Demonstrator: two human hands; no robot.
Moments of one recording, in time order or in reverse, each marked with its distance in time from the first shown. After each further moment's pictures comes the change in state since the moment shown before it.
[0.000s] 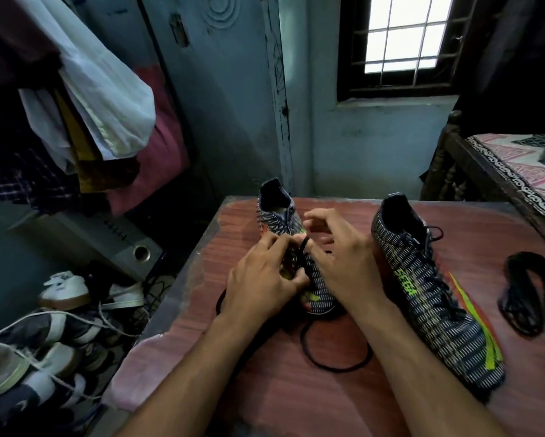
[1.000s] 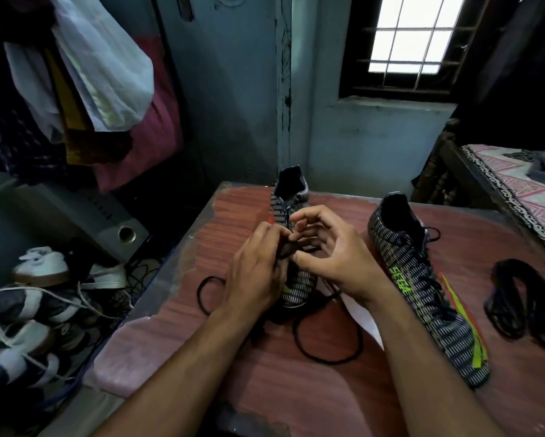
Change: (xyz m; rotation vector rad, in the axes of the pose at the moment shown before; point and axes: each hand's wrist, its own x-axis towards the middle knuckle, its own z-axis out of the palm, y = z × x) left_hand -0.004 -0.015 0.021 -0.280 0.176 0.159; right_hand 0.007 -0.009 -0.009 0.572 -0.337 0.216
